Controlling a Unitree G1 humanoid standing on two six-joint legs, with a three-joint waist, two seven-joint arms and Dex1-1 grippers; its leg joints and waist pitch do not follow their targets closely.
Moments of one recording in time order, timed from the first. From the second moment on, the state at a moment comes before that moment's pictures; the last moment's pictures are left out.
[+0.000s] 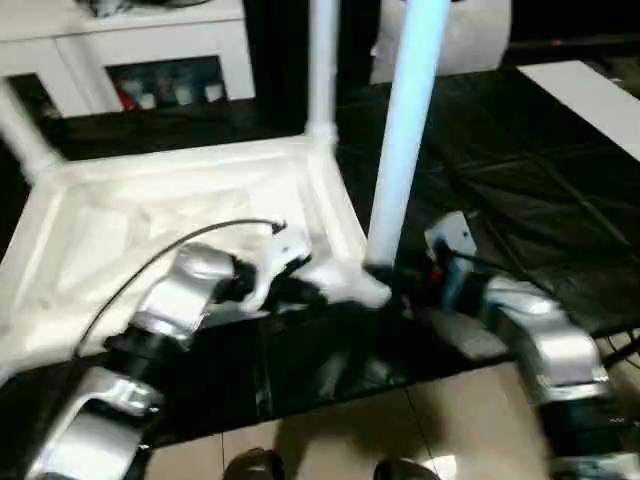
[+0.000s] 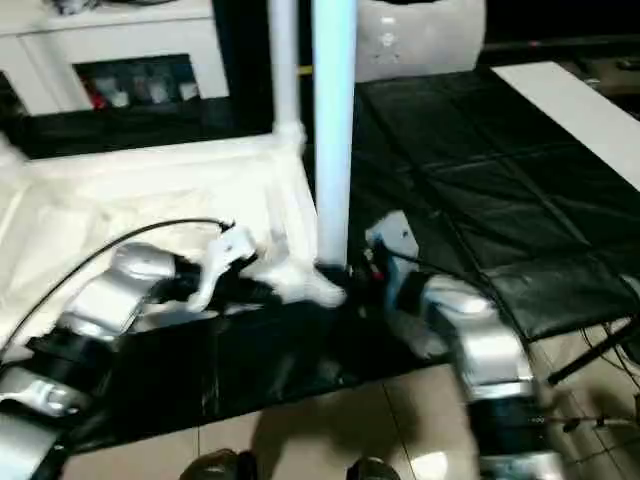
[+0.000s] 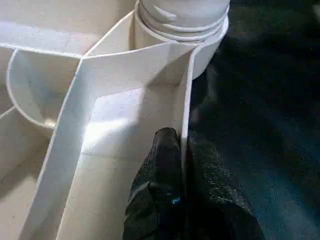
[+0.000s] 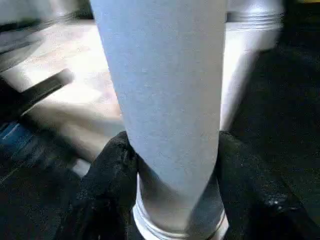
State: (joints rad) left arm -0.61 0.27 -0.25 0.43 0.02 0.46 -0.99; right arm -0.35 -0.15 0.02 0.13 0.16 0.41 0.61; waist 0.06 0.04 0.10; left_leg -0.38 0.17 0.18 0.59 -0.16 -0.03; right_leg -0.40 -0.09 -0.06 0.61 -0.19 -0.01
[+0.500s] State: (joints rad) left arm -0.64 0.12 -0.21 0.44 0.05 0.49 -0.75; right arm -0.43 0.03 -0.04 0.24 0.07 0.32 0.24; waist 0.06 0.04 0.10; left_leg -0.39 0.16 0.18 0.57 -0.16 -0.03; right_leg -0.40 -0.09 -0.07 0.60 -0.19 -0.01
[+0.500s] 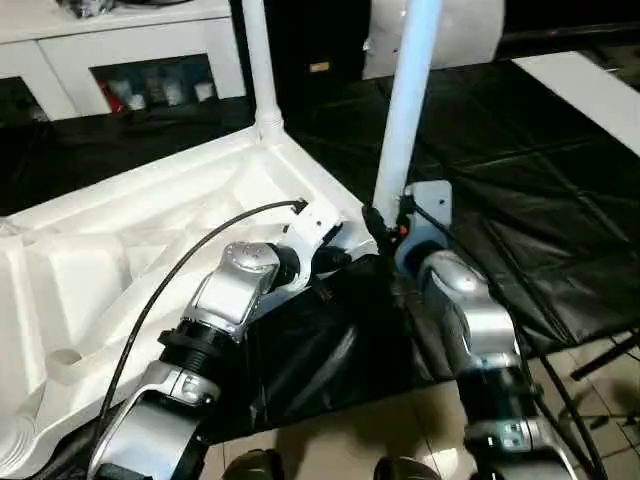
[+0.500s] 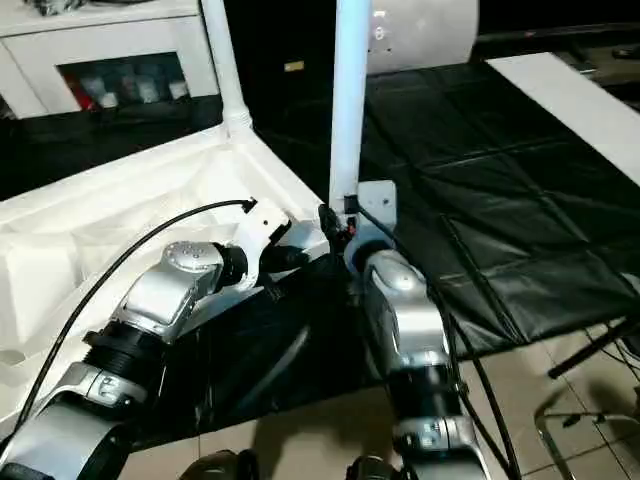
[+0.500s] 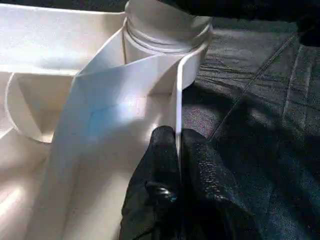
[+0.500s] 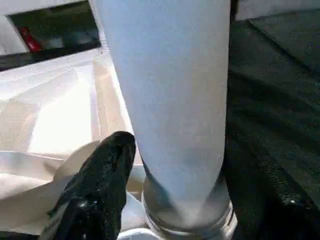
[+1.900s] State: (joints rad) left arm -0.64 0.46 -0.41 0.45 -0.01 0.08 -1.50; right arm -0.41 -0.51 0.20 0.21 0.31 0.28 1.40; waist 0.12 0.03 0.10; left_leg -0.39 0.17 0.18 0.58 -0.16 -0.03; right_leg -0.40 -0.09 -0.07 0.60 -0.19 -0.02
